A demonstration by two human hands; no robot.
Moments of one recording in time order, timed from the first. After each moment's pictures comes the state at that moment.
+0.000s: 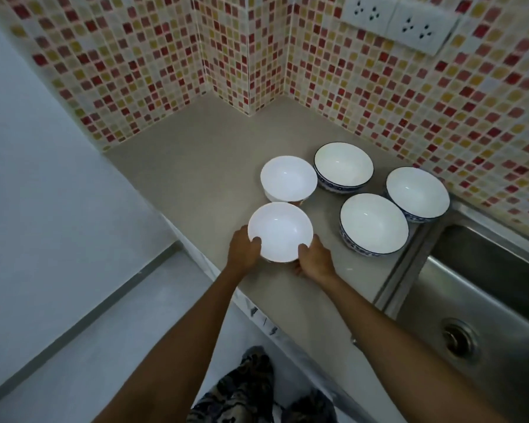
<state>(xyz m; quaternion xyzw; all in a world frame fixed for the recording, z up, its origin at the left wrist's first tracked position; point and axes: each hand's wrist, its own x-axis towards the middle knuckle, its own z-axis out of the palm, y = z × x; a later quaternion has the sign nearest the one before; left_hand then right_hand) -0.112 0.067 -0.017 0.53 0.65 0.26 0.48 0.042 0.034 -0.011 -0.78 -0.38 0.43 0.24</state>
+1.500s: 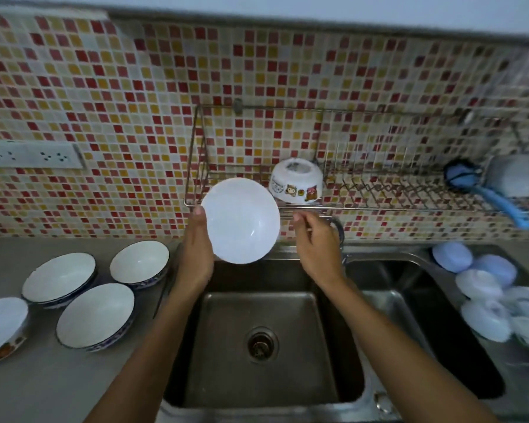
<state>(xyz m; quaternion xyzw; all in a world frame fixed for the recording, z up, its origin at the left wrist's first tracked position) 0.307 -0.100 0.184 0.59 0.29 0.36 0.66 0.434 -0.252 0.188 -0.78 -0.36 -0.09 0.50</state>
